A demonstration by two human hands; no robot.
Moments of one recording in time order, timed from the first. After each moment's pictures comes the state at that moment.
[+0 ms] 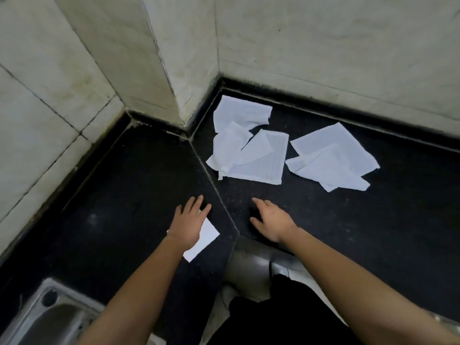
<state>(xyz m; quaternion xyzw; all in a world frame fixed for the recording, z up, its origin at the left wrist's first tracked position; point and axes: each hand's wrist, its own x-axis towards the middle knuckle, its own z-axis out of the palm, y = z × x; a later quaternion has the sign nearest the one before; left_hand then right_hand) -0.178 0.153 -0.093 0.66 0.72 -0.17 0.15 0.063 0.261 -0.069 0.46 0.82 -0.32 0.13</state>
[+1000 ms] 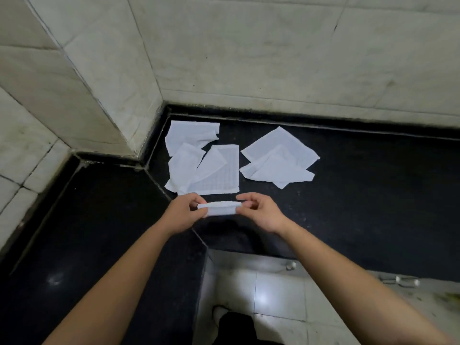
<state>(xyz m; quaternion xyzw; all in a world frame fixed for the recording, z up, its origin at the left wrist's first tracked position) -0.120 0.234 -0.006 0.58 0.68 0.20 0.41 0.127 0.260 -0.017 0.55 0.58 -0.56 -0.20</state>
